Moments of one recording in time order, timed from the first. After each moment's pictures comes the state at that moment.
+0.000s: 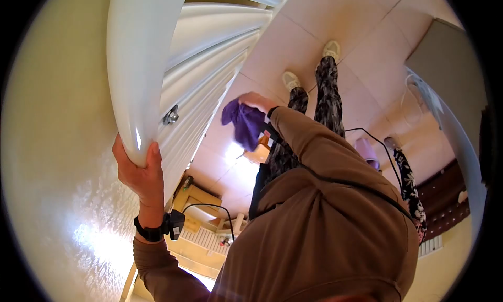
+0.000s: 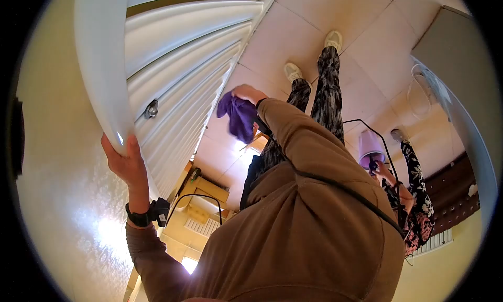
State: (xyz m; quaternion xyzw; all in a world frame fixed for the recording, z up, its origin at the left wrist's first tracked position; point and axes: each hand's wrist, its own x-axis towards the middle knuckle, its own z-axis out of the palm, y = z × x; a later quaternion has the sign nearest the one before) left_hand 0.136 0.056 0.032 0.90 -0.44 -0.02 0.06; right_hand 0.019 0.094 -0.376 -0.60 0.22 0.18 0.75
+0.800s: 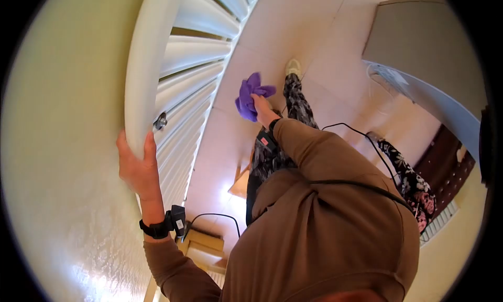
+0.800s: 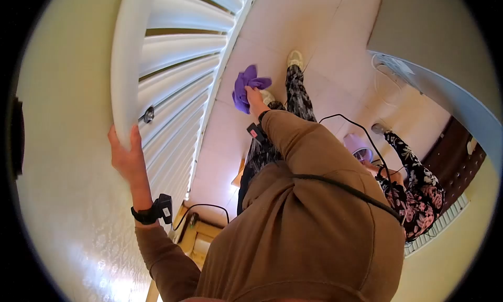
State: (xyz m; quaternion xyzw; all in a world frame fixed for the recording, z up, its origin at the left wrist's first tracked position) left_hand 0.122 0.045 0.034 0.91 -0.40 -0.01 0.04; right_hand -0.060 0.043 -0.368 -0.03 0.64 -0.14 0.76
